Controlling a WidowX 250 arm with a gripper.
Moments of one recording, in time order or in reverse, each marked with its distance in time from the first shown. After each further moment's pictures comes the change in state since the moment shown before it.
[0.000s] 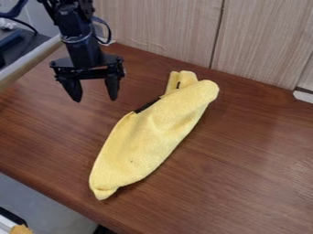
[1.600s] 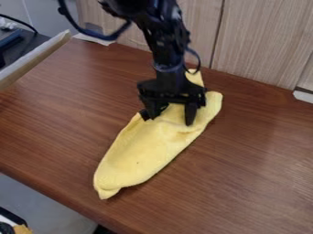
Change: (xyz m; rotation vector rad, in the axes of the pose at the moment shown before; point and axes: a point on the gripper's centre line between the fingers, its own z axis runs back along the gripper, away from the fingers) arm -0.022 -0.127 -0.047 -0.056 0.021 -0.263
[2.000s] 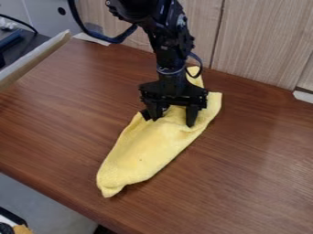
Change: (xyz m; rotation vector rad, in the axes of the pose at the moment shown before) arm 0.010 0.013 -0.004 0.034 -0.011 0.049
